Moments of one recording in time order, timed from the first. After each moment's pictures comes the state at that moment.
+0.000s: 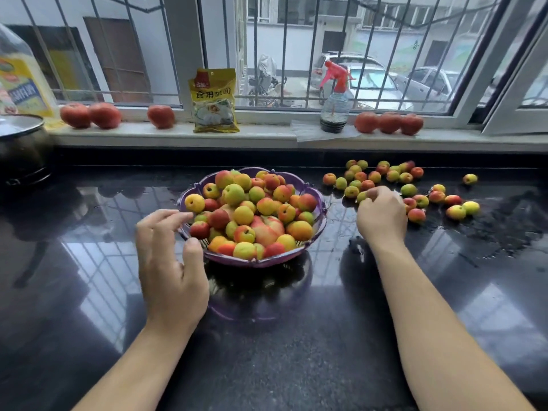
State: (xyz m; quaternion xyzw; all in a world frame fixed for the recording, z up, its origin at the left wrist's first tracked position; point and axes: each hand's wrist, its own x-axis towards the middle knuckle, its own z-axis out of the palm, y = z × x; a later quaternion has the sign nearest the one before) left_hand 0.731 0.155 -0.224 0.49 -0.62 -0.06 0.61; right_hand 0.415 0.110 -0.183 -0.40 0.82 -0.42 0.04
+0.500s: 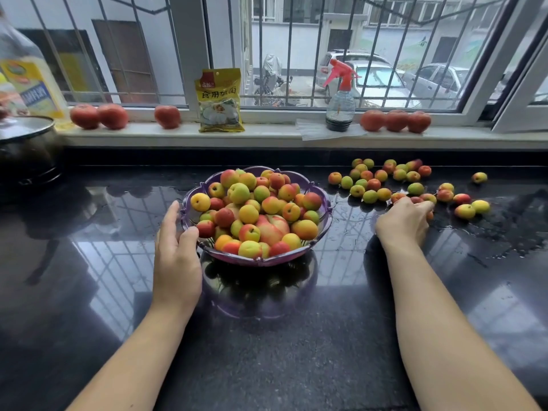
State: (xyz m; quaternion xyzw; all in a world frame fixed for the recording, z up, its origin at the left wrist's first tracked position) left_hand 0.734 0.139 -0.221 0.55 -0.50 -0.35 0.57; right_hand 0.387 0.103 -0.201 -0.31 0.90 -0.32 0.01
